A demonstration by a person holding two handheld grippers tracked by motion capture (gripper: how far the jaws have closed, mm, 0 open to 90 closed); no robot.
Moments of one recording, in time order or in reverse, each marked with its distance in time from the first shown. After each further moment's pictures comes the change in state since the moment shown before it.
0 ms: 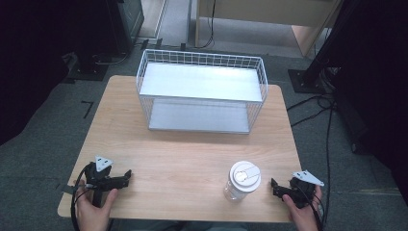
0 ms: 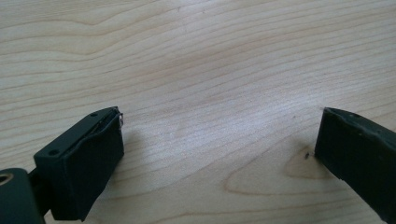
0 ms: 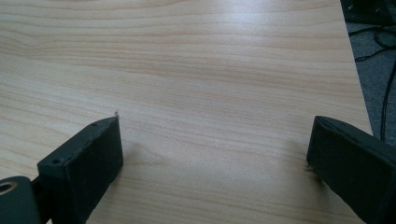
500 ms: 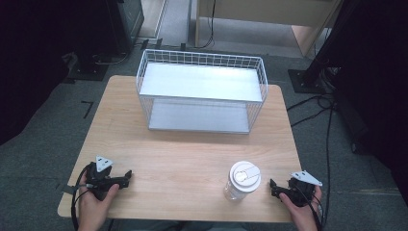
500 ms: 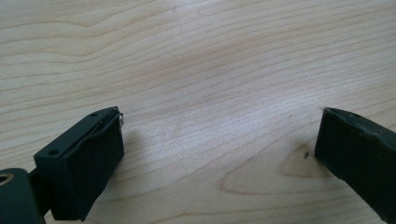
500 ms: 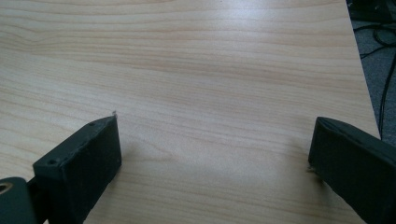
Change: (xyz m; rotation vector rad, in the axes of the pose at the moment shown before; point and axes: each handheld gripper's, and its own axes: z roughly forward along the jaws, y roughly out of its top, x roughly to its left) left arm -0.001 0.000 0.000 -0.003 -0.010 0.009; right arm 0.004 0.000 -0.001 0.014 -0.008 -0.008
